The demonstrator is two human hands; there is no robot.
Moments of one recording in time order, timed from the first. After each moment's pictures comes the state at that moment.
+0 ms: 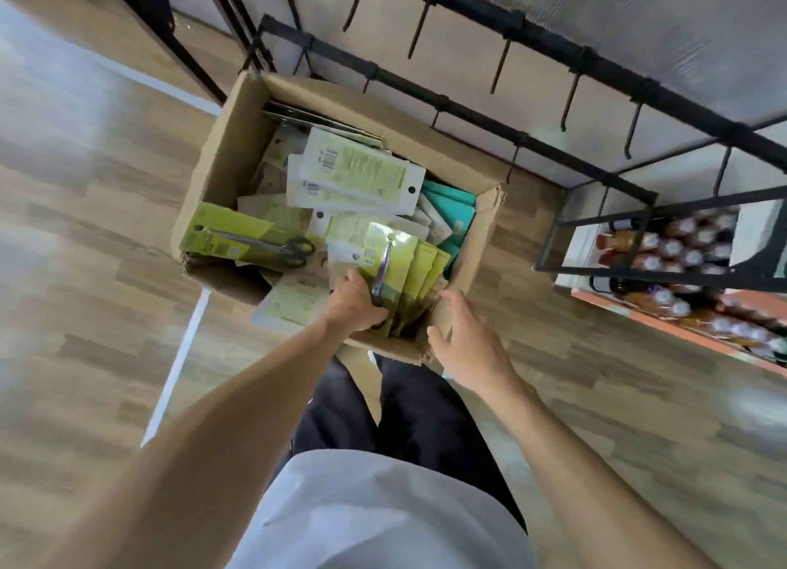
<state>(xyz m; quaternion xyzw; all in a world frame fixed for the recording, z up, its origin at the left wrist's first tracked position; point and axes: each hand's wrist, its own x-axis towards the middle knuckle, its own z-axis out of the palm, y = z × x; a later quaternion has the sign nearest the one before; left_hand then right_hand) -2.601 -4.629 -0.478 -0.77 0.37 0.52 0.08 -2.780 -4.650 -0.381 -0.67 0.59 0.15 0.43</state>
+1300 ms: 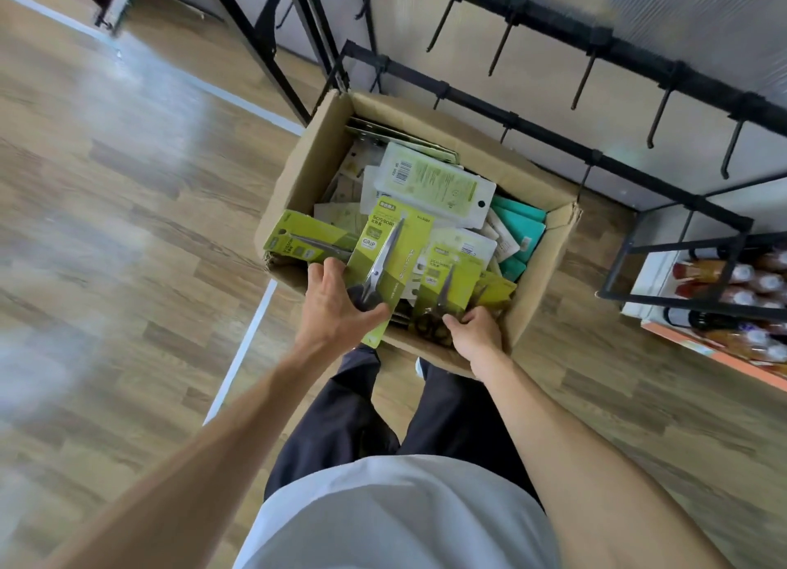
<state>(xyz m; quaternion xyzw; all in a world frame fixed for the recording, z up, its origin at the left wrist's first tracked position) -2.518 -4.579 -0.394 -0.85 0.36 0.36 -0.13 -2.718 -4.636 -0.488 -0.41 0.76 0.11 0.50</state>
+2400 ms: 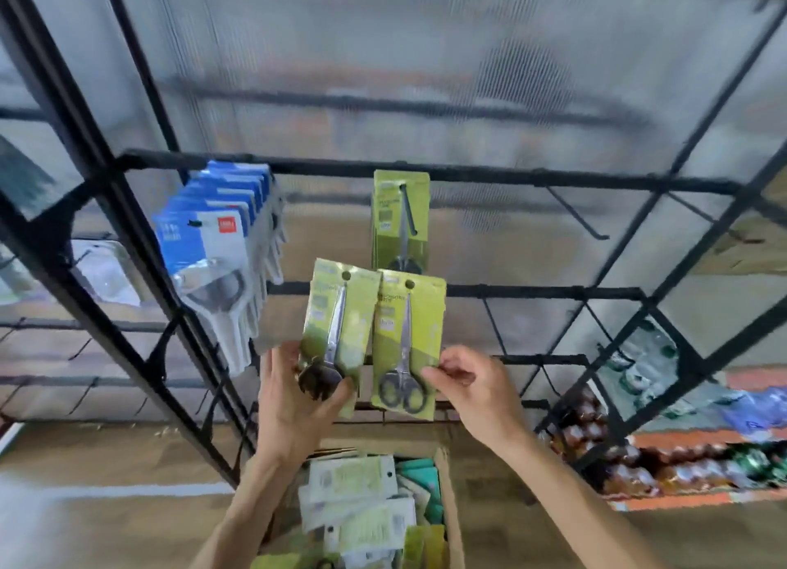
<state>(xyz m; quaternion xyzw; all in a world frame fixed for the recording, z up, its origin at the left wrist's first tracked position) -2.478 -4.735 -0.121 -0.62 0.59 0.19 -0.49 -2.723 -4.735 -0.084 -0.66 0.55 -0.41 0.31</state>
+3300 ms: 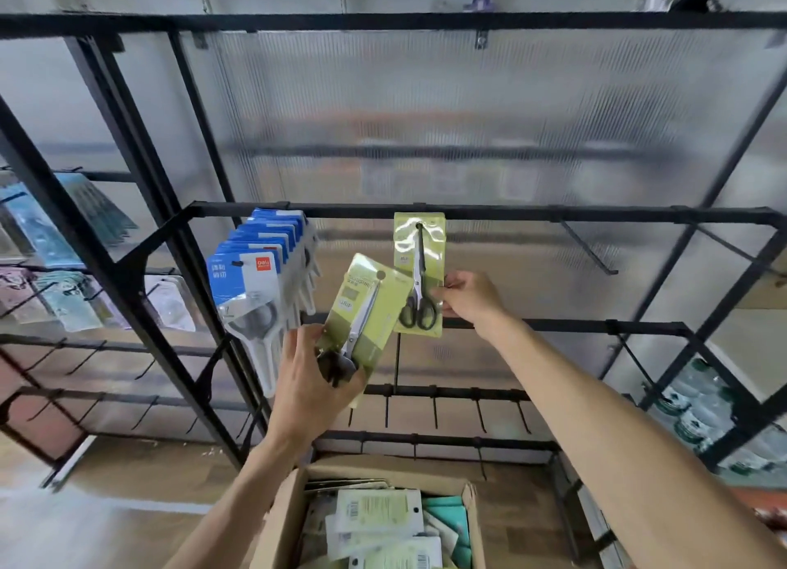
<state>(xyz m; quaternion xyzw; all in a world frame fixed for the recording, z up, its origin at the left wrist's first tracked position) -2.478 -4.755 -0.062 -0.63 0.63 0.12 -0.43 -2.714 -4.897 -0.026 -0.55 0.60 -0.40 0.43</state>
